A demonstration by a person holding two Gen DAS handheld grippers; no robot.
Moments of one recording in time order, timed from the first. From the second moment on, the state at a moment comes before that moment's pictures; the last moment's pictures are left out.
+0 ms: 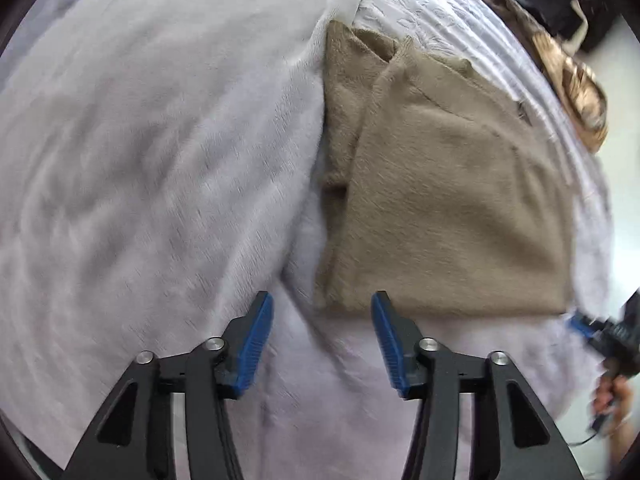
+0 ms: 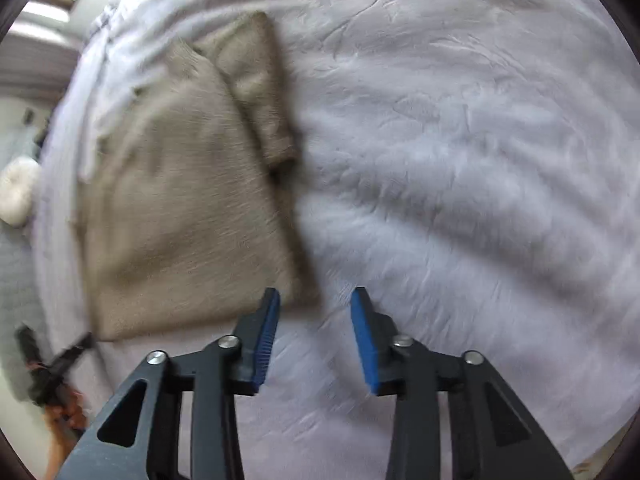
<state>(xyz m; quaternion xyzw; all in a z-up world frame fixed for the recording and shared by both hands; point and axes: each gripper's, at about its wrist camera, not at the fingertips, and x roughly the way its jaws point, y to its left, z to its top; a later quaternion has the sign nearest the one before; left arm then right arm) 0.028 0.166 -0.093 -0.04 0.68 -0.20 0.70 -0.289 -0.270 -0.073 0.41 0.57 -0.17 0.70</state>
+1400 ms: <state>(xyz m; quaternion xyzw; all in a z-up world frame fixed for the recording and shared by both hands) -0.006 0.182 -0.085 -0.05 0.67 -0.15 0.73 -0.245 -0.149 -0.082 0.46 0.59 -0.11 0.66</state>
